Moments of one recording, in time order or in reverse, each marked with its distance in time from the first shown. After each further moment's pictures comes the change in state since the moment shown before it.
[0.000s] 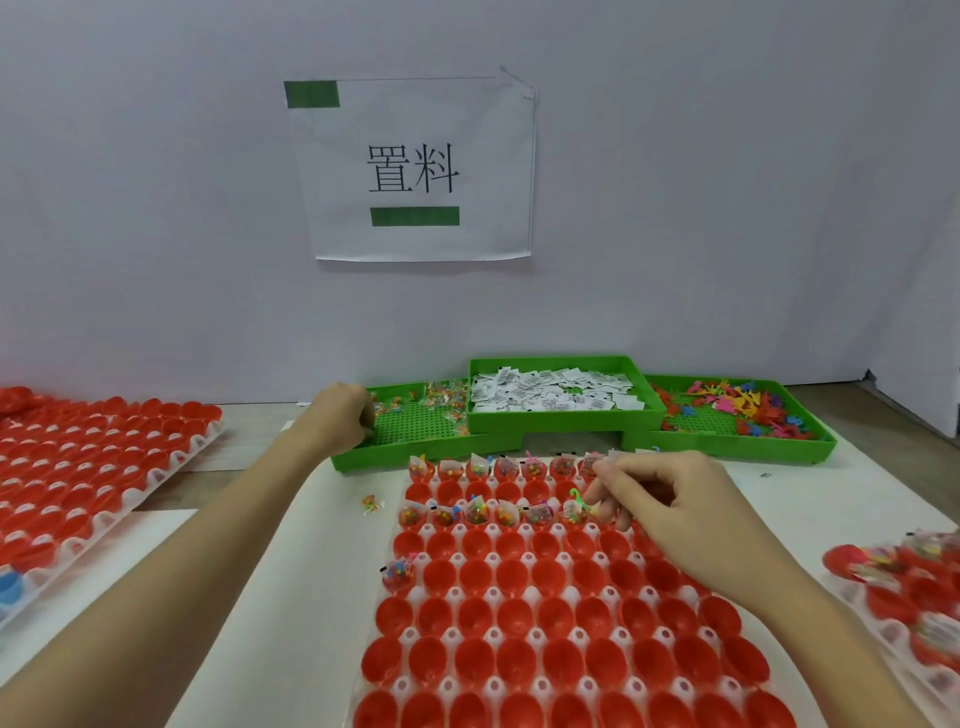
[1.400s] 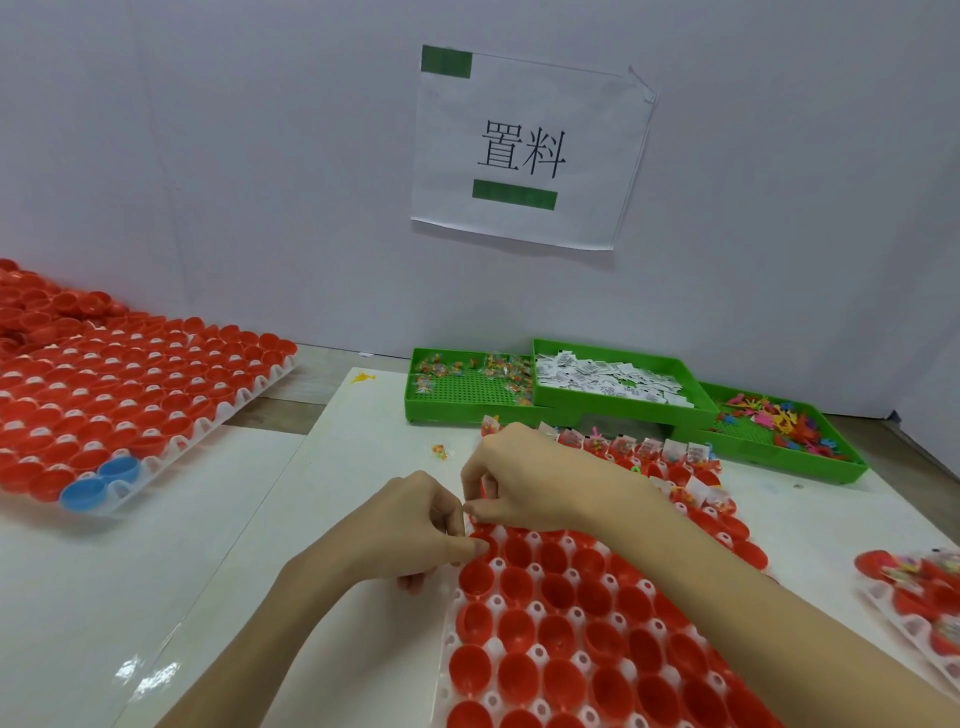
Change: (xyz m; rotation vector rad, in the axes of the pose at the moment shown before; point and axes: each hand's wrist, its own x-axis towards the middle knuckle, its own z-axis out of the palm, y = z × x) left_hand -0.201 0.024 0.006 -0.757 -0.321 0.054; right_hand 0.044 -0.101 0.140 -0.688 -0.662 -0.342
